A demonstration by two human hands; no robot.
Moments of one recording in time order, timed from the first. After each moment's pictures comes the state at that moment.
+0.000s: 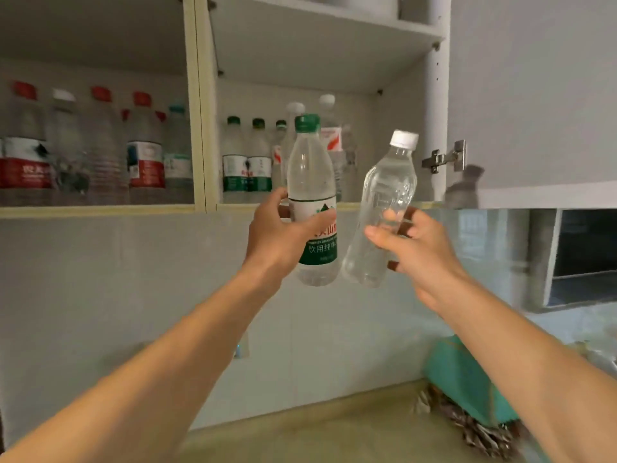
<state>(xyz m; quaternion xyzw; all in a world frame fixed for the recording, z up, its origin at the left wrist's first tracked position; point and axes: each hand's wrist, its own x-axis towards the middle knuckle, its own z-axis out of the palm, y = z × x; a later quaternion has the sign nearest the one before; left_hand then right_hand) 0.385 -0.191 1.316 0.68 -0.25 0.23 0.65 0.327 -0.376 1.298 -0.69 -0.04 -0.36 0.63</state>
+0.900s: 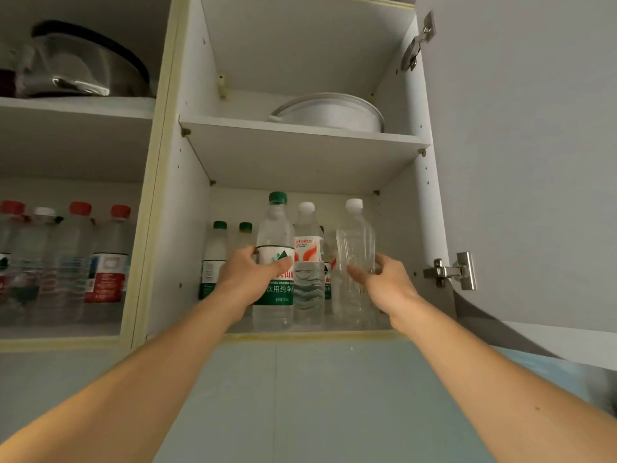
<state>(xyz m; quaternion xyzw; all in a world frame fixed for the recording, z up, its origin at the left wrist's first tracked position) 0.502 -0.250 1.445 0.74 -0.17 0.30 0.58 0.492 -0.475 1.430 -0.74 -0.08 -0.36 0.56</state>
